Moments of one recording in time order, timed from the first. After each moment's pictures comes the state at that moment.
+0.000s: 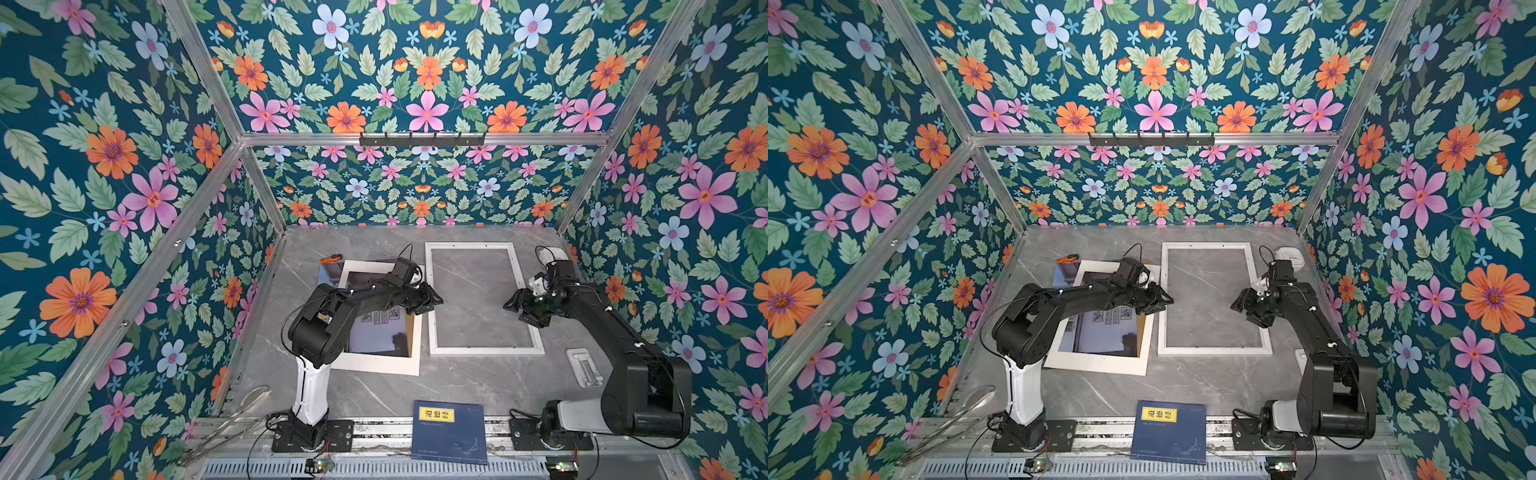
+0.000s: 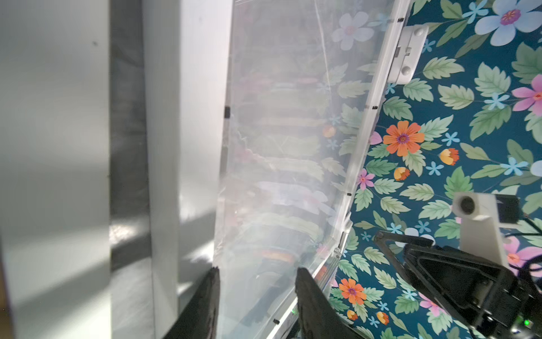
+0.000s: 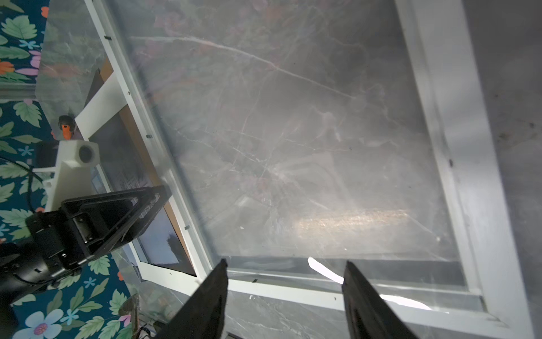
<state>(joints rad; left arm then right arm) -0.62 1.99 1.23 -0.10 0.59 -0.96 -0.04 1.38 0.96 -0.78 -0.44 0.46</state>
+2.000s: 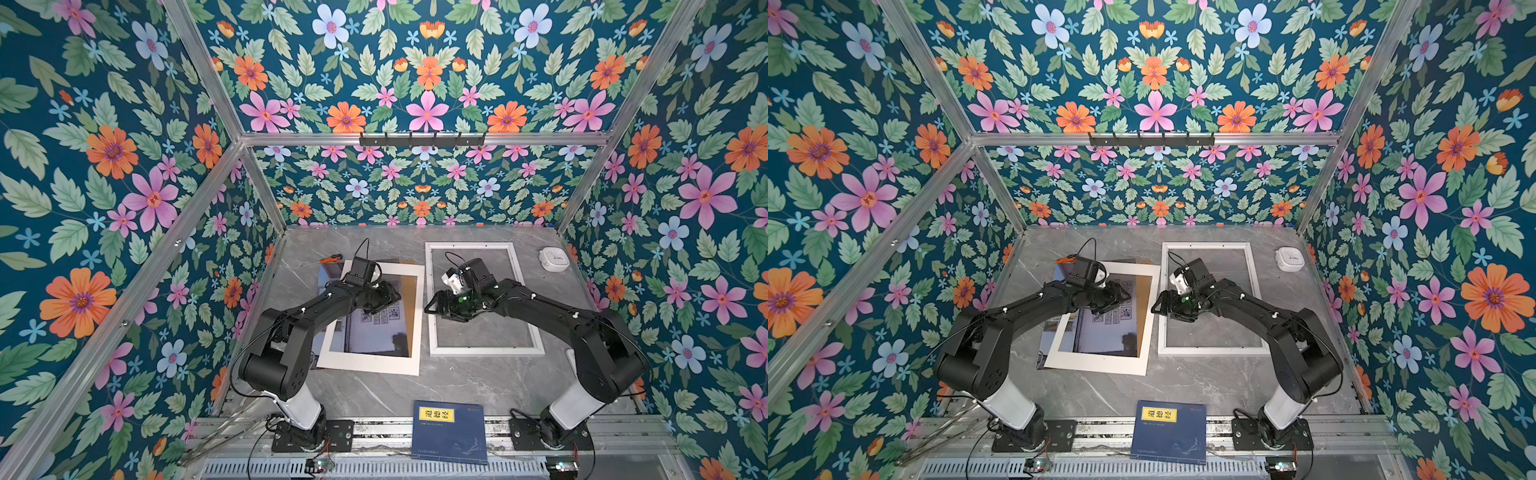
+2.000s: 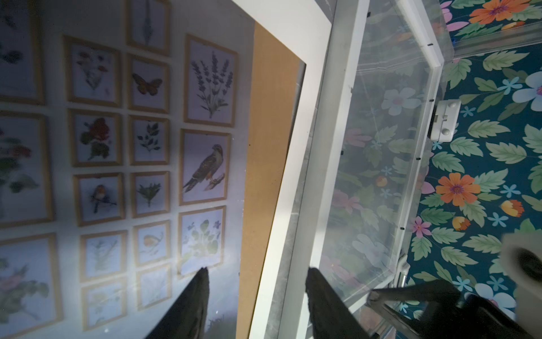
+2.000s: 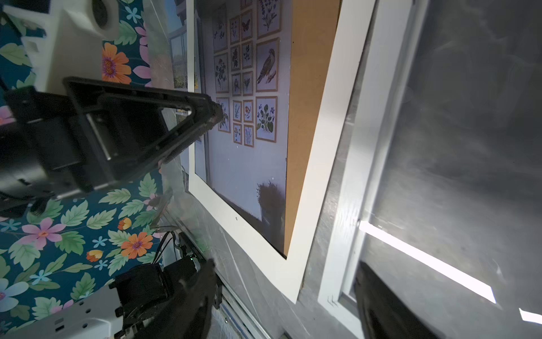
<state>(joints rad) -0.41 1.66 1.00 -0.28 0.40 -0.74 0.54 1.61 1.09 -0.43 -0.53 0.64</state>
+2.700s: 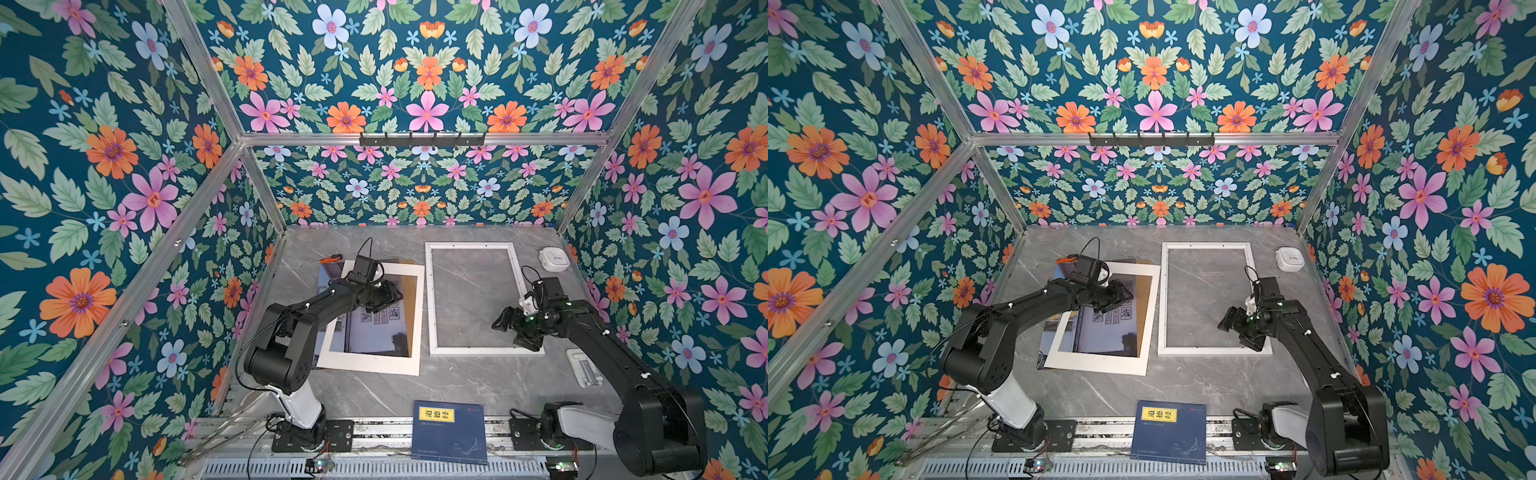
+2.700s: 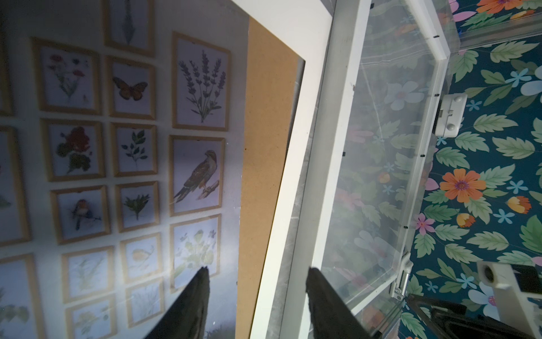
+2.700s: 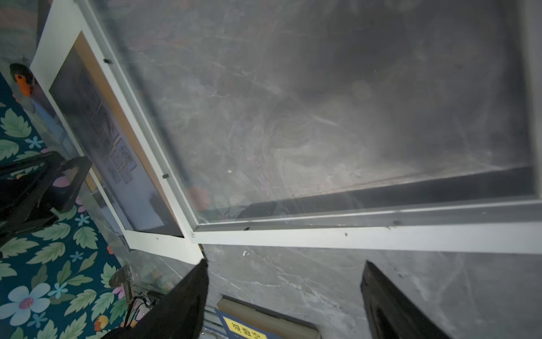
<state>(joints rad) -0.41 1.70 1.03 -0.28 0.41 -0.73 0.05 1.21 0.79 -0.84 -0.42 0.57</state>
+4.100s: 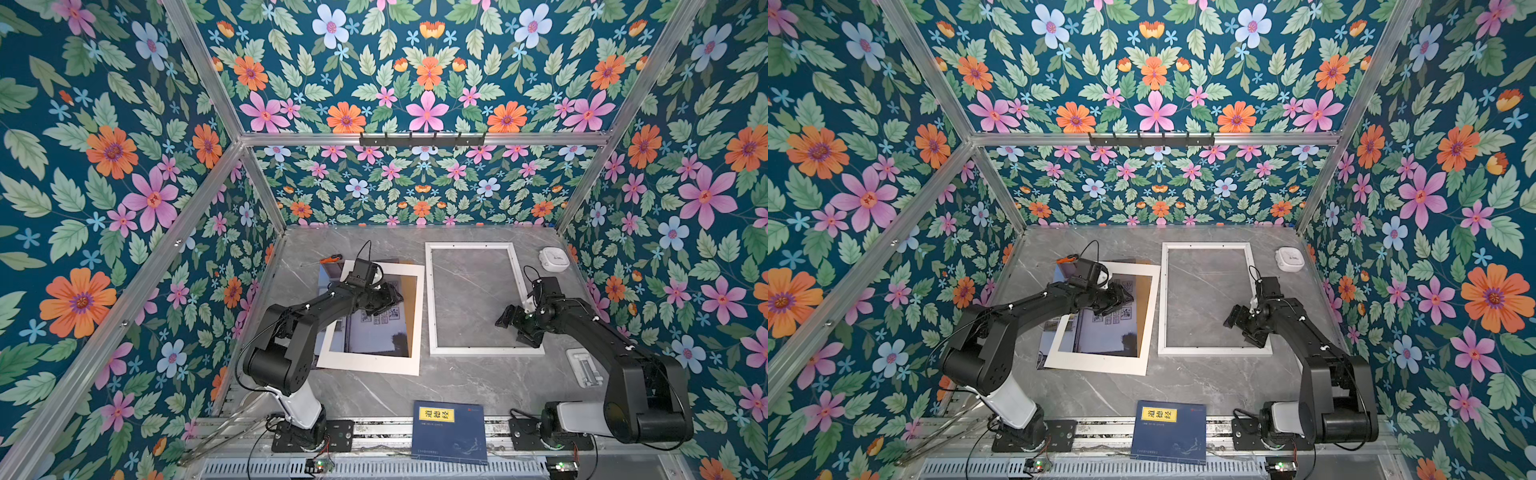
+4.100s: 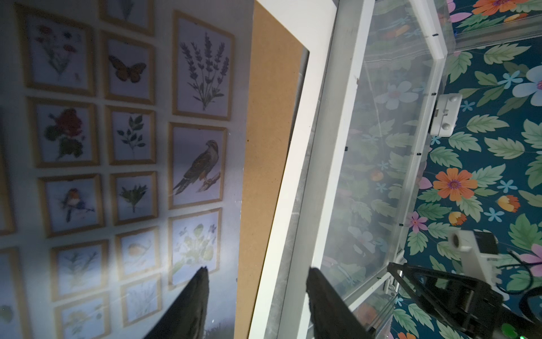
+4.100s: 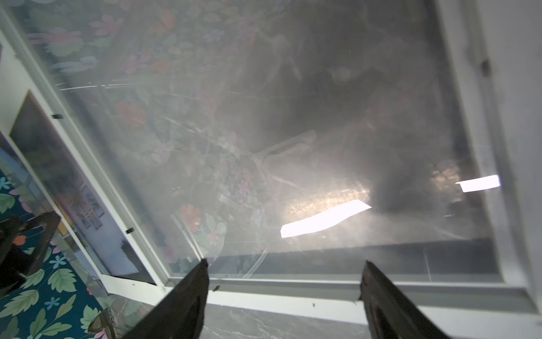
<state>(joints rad) -0.41 1.69 1.00 -0.25 0.43 -0.75 0.01 1.33 0.79 -0.71 -0.37 0.55</state>
